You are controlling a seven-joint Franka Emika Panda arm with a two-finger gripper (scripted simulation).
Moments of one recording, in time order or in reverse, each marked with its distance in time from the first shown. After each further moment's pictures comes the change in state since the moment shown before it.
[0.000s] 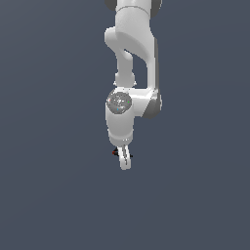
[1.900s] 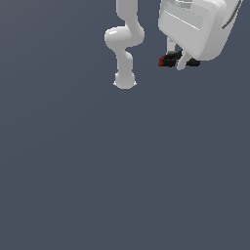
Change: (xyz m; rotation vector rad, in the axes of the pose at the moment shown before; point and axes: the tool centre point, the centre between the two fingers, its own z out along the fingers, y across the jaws) arm -0.147 0.032 -0.368 0.002 0.002 -0.001
